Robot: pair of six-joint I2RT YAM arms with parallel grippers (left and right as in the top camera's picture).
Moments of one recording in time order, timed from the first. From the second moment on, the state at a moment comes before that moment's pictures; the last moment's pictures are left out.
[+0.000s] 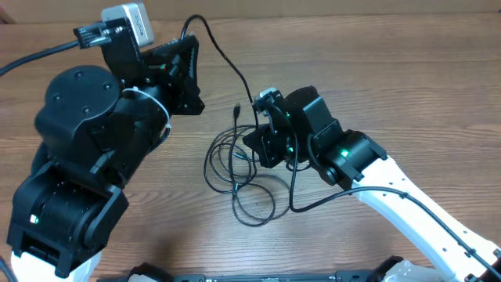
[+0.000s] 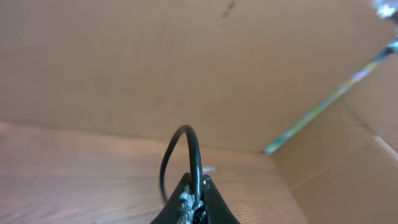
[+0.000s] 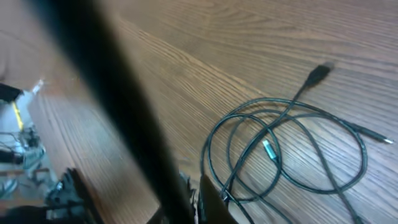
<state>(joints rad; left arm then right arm) -0.44 1.19 1.78 -0.78 -0.06 -0.55 0.65 1.42 1.17 -0.51 -0.38 0.30</state>
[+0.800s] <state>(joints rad) -0.44 1.40 1.78 -1.08 0.10 -0.45 0.41 1.12 1.38 -0.18 -0.46 0.96</state>
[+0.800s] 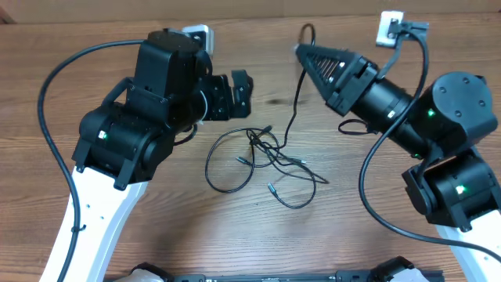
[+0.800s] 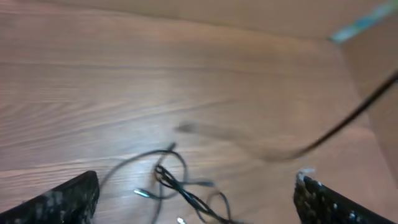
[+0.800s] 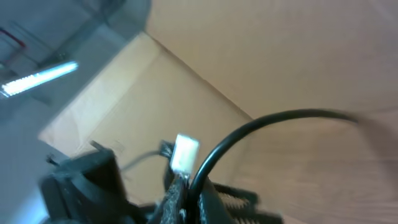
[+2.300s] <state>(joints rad) -0.47 1.46 1.78 -0.95 0.82 -0.01 0.41 1.13 1.38 -0.01 -0.38 1.56</state>
